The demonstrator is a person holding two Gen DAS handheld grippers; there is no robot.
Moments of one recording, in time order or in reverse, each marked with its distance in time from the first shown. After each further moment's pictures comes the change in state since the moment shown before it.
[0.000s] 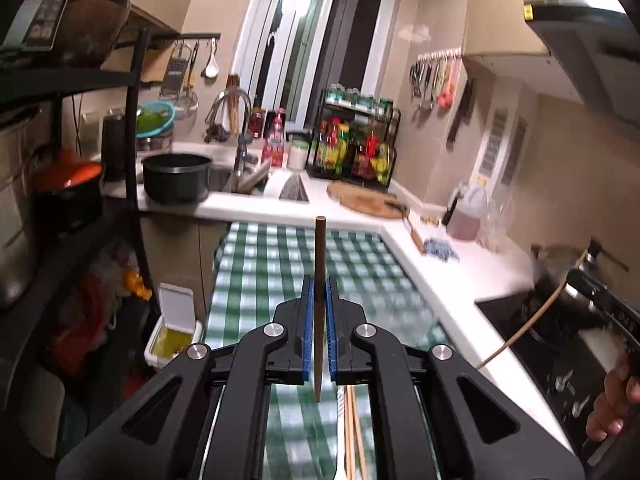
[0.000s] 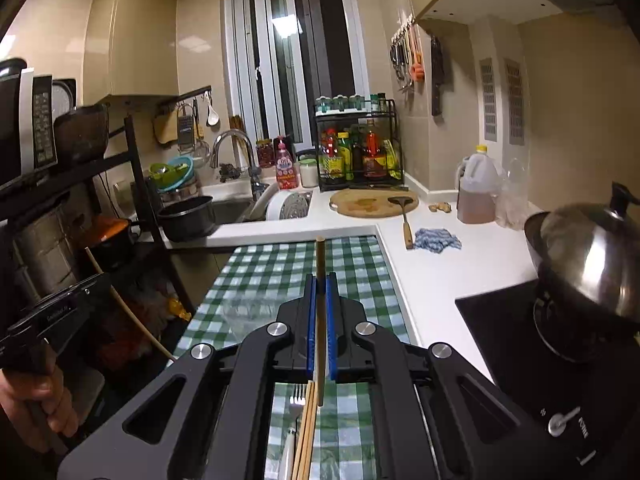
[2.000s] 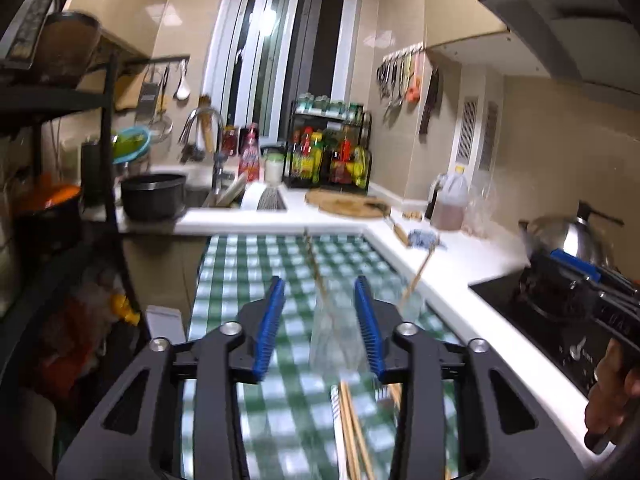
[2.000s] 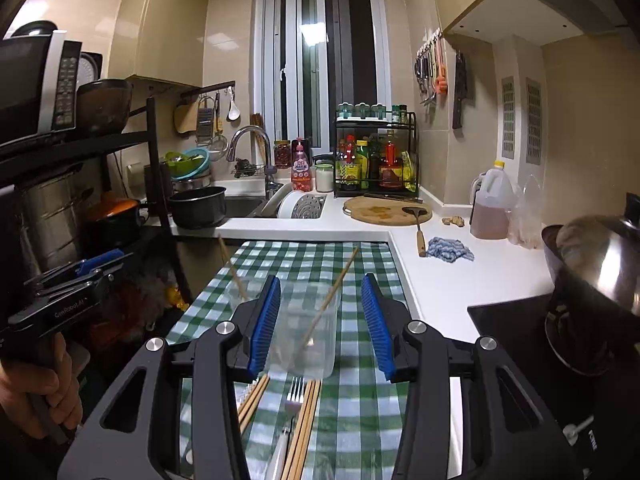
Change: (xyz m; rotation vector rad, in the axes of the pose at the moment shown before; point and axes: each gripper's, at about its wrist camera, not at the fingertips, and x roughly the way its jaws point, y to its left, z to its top) left arm 0.011 -0.028 -0.062 0.108 -0.043 -0.041; right arm 0.008 0.017 -0.058 -0.106 -0.048 0.021
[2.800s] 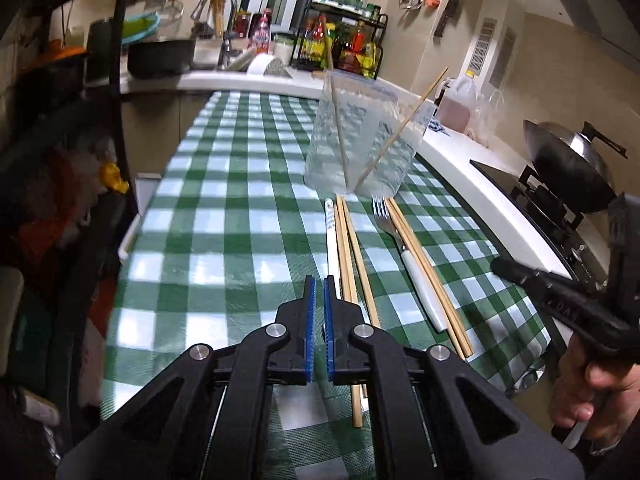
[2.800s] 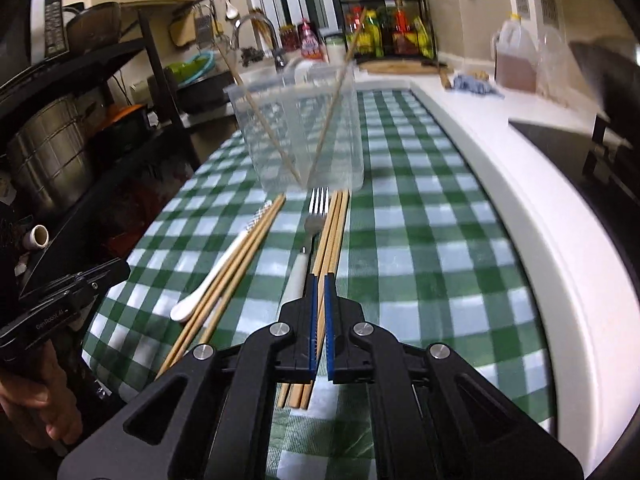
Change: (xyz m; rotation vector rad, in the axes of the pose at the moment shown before) left arm -0.001 0.014 -0.152 -0.128 0.335 -0.041; right arm 0.039 -0.001 -0.162 0.111 0.400 0.108
